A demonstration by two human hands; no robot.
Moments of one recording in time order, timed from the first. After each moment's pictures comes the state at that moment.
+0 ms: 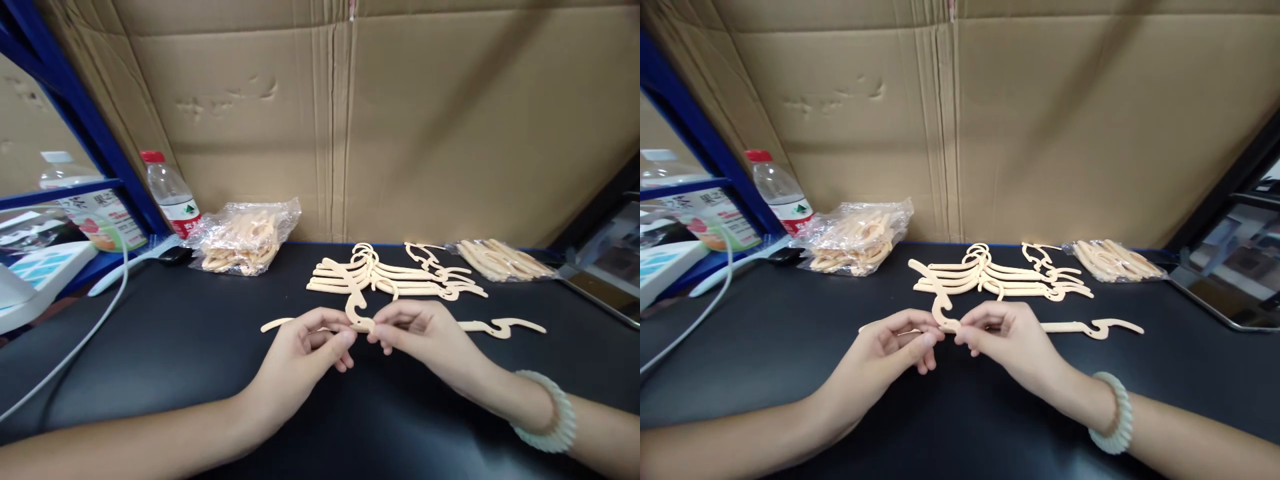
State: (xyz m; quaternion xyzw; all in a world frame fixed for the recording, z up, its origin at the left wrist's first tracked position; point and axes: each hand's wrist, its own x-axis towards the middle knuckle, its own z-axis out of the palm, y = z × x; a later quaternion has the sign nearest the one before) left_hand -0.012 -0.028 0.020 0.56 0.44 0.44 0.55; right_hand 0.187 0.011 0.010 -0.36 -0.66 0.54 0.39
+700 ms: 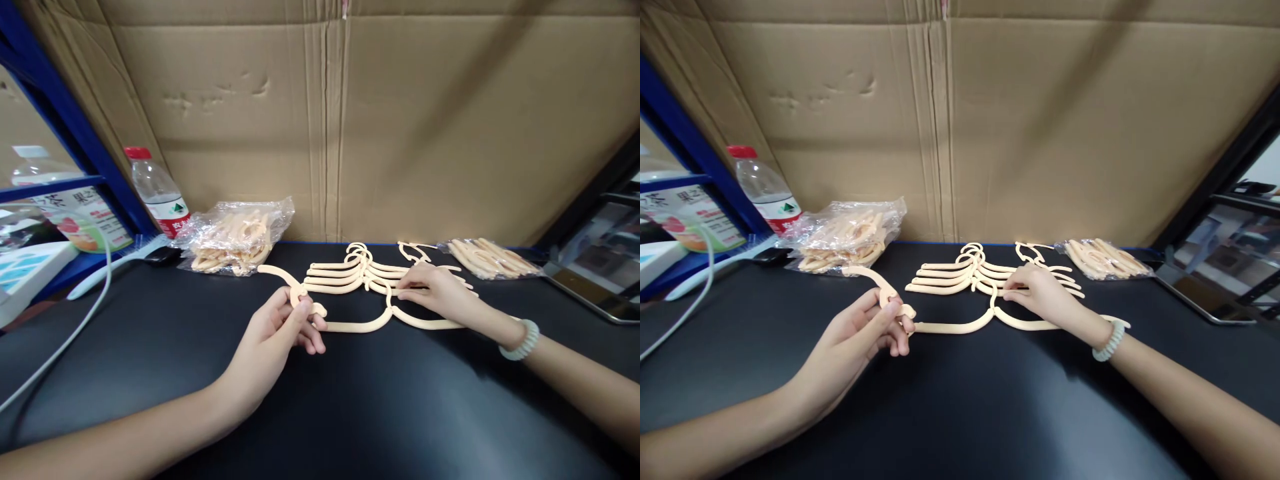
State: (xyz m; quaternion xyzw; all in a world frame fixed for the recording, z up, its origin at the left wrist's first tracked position) left_hand -0.028 -0.018 0.024 0.52 0.43 0.52 0.53; right_hand 0.261 0.095 0.001 -0.40 -0.88 0.10 0.25
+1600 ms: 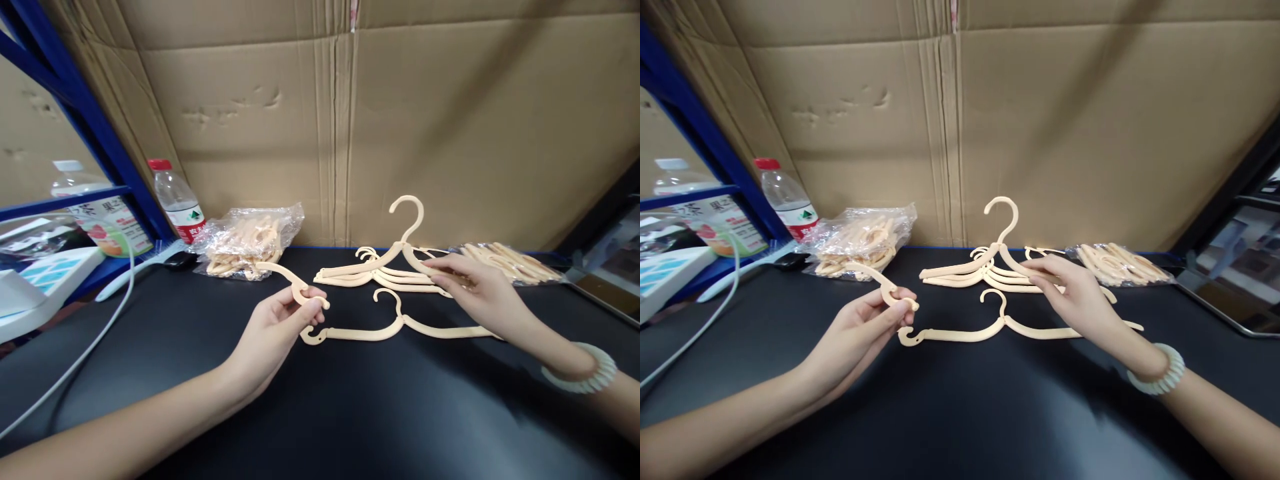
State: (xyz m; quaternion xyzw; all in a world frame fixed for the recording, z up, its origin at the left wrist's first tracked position) left_hand -0.042 -0.005 0.024 0.50 0.41 0.55 0.53; right_hand 0.261 0.069 0.022 -0.41 -0.81 0.05 0.41
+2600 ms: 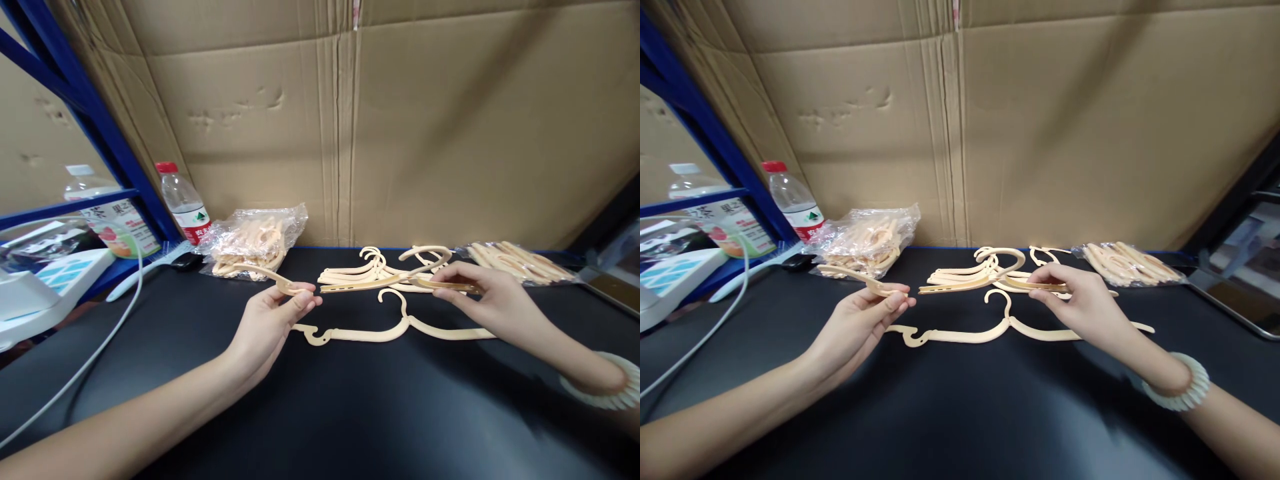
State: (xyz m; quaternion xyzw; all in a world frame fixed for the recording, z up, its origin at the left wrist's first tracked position) left_hand -0.054 0.009 0.021 0.37 0.44 0.63 0.52; right_hand 0.261 0.063 0.022 -0.41 -0.82 0.09 0.40
